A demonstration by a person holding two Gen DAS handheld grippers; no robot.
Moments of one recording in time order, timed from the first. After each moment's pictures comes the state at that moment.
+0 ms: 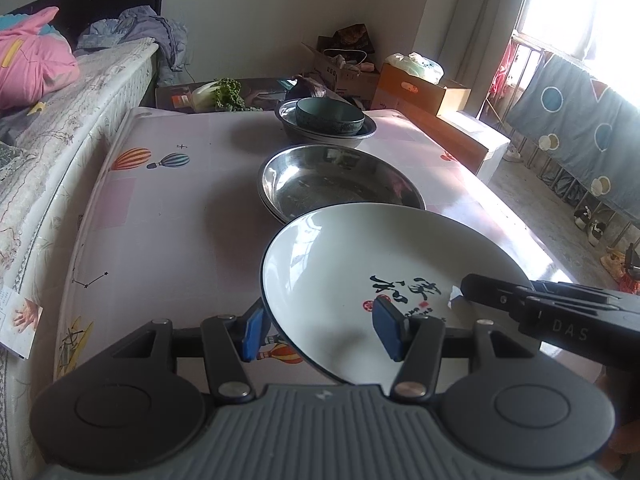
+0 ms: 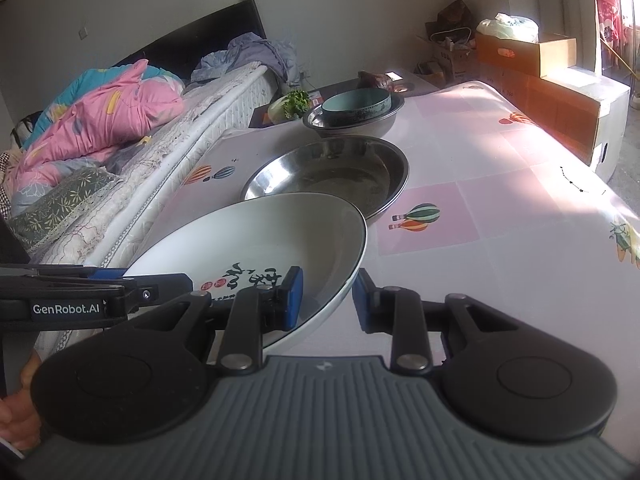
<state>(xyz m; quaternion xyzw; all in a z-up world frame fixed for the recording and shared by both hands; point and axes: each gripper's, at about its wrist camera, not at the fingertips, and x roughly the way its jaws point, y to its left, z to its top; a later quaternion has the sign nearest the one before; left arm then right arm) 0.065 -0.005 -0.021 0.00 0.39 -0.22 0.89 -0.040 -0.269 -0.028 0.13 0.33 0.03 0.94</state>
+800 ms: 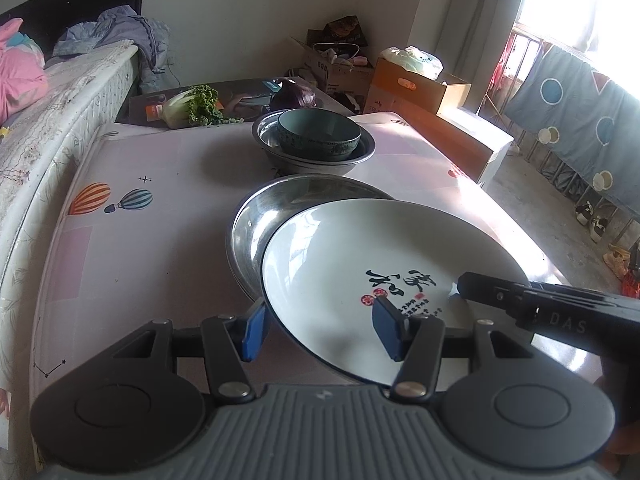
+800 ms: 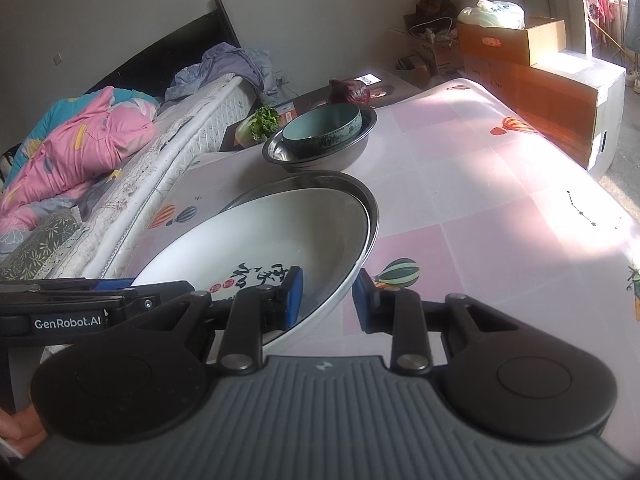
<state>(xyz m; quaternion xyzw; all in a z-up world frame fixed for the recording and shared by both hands) 0.150 -0.054 -0.023 0.02 0.40 -0.23 0.89 0.053 -0.318 -0.036 0.17 0.34 0.01 0.93</state>
